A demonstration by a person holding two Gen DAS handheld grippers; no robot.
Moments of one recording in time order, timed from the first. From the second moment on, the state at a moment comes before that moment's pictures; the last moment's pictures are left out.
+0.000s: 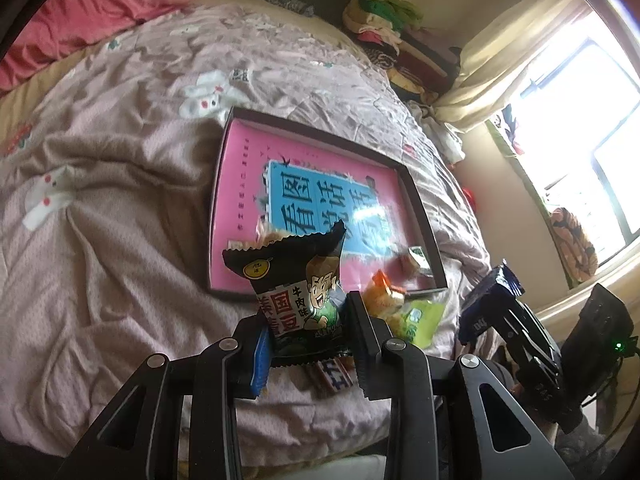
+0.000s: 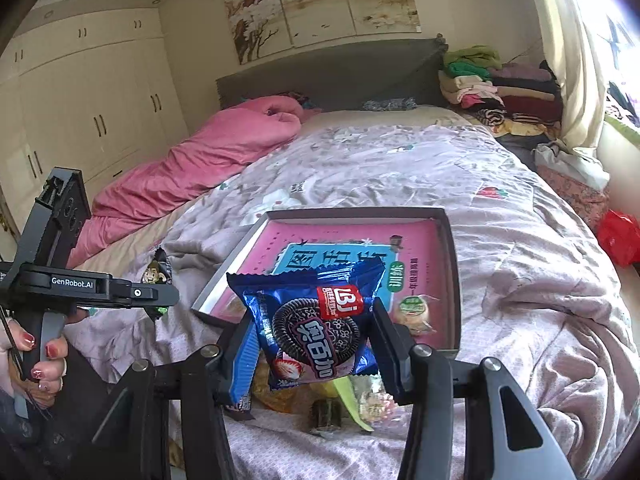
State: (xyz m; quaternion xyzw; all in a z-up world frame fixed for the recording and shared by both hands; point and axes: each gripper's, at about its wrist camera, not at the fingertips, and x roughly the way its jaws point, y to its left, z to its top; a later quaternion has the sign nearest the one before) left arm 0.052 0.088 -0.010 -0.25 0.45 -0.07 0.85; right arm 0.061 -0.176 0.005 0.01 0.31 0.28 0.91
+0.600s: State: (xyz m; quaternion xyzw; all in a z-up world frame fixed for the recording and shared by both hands) left arm 0.092 0.100 -0.013 -0.19 0.44 -0.03 0.88; right arm 0.075 -0.193 0.009 0.03 0.31 0.24 0.92
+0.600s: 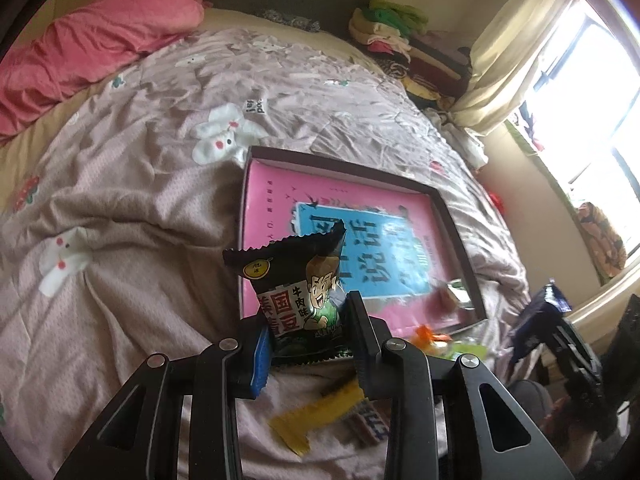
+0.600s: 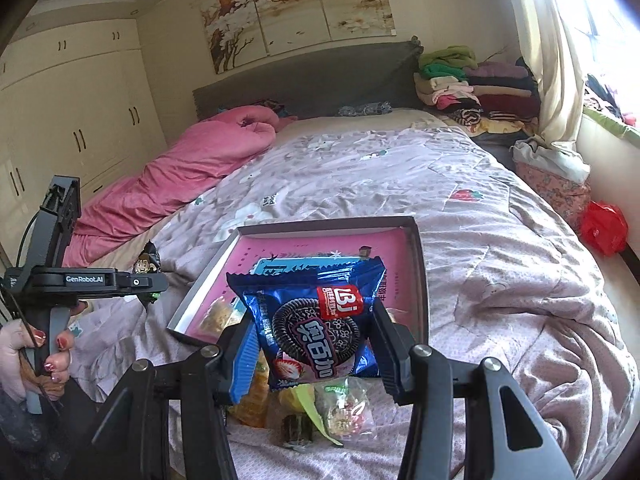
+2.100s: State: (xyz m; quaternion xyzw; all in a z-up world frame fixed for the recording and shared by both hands) left arm 0.126 0.060 -0.067 -0.14 0.49 -0.05 0.86; right arm 0.118 -0.207 -0.013 0.05 0.34 0.20 0.91
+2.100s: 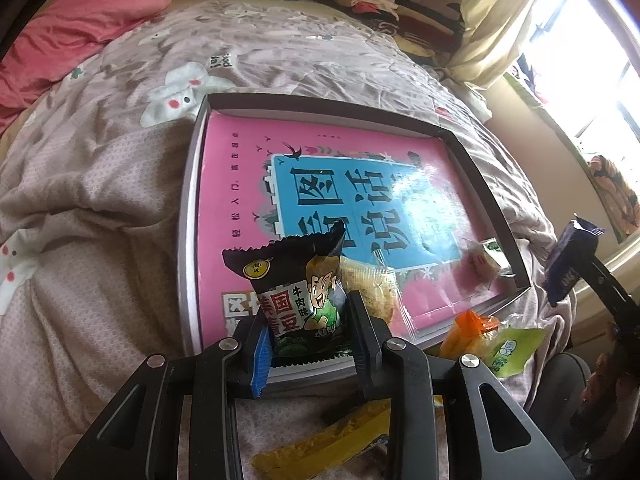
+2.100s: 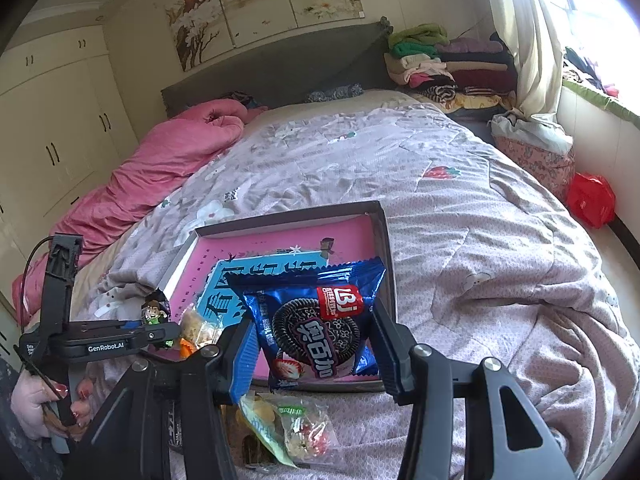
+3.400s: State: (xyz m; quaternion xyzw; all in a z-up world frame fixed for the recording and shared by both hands) left arm 0.126 0.065 -0.071 -0.14 0.49 -0.05 0.86; right arm 0.153 -0.193 -0.067 0.07 0.41 0.21 0.89
